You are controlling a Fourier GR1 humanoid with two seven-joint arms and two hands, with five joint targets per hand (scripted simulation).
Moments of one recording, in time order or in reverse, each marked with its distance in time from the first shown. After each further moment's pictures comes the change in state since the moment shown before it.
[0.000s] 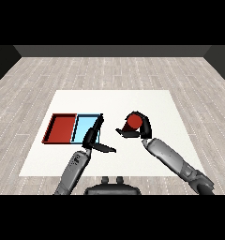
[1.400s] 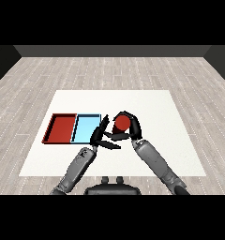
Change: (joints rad) left arm -0.105 0.003 -0.062 0.235 0.165 0.086 -0.067; right arm 0.060 0.331 -0.188 -0.068 0.419 0.242 0.192
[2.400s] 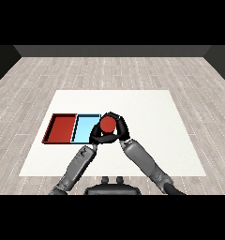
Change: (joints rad) left arm -0.025 0.002 0.008 -0.022 -0.024 0.140 0.081; right arm -0.066 0.165 0.023 0.075 0.065 0.040 -0.015
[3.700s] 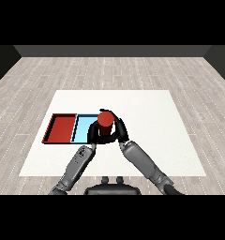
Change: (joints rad) left arm 0.004 0.003 0.025 0.000 0.016 0.103 -0.085; right arm 0.025 0.003 0.028 0.002 0.049 -0.017 0.067
